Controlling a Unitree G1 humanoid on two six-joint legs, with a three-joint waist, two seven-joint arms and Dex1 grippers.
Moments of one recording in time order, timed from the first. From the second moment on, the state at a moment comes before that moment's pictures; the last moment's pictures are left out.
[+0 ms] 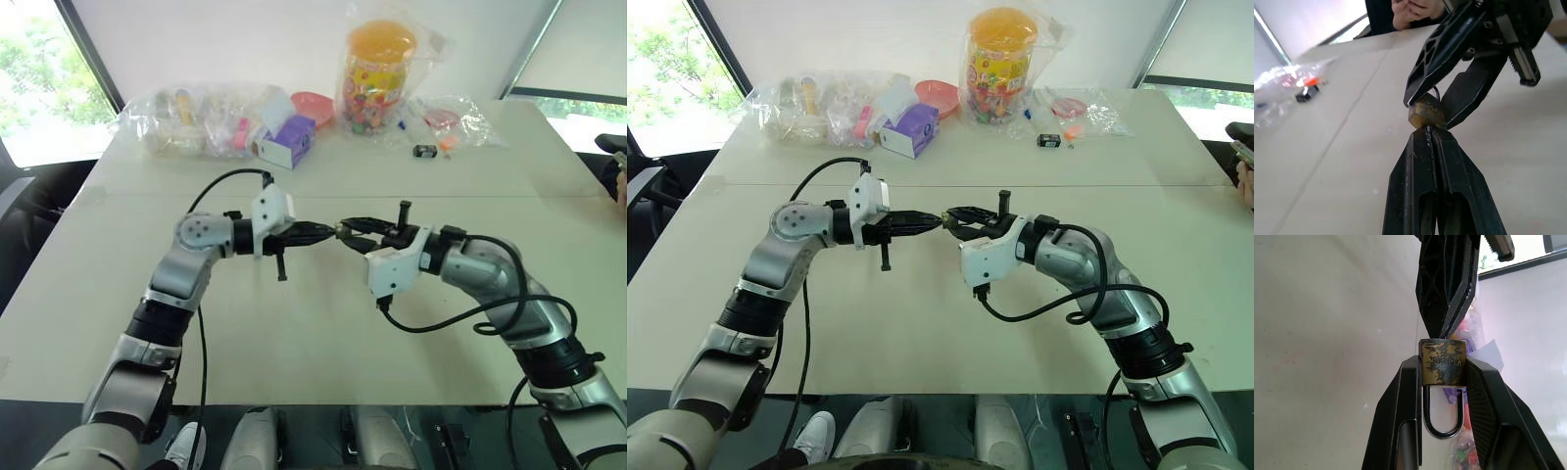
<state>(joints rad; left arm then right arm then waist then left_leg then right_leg) -0.64 0.41 -0.19 0.16 -0.18 -0.08 -1.11 -0.45 -0.66 0.21 -0.20 -0.39 -0.30 0.75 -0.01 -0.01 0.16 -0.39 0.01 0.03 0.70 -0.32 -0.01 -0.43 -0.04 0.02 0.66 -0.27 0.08</state>
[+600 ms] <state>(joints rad) -0.62 0.47 -0.12 0.00 -0.60 0.72 -1.11 -0.45 -0.66 0.24 -0.21 -0.38 -0.31 0.78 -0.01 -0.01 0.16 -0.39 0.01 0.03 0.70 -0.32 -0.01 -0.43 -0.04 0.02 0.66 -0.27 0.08</state>
